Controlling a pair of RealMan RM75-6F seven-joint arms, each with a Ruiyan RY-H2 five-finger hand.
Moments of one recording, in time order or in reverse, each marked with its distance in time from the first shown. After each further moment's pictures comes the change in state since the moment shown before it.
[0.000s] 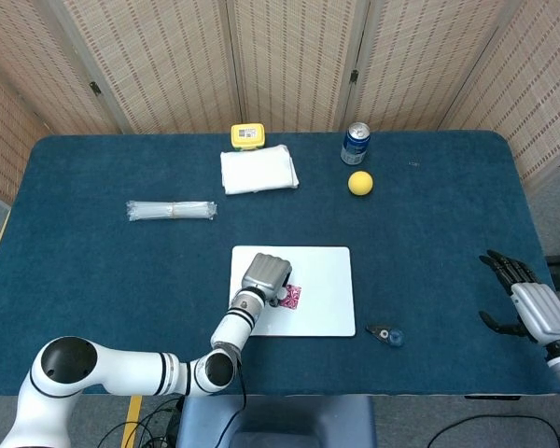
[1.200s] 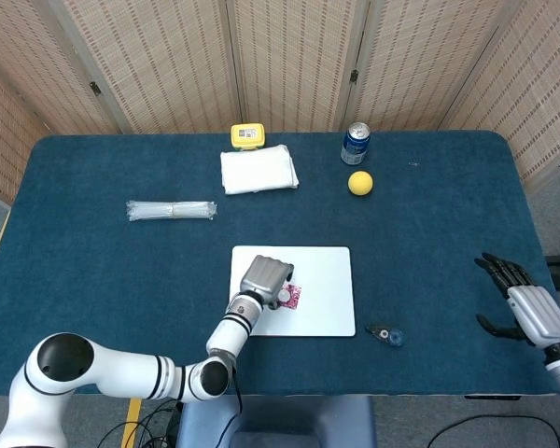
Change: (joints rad) left arm 0.001 0.064 0.064 -0.135 0.059 0.094 -0.074; right arm -0.005 0.005 -0.014 -0.006 -0.037 0.031 0.002
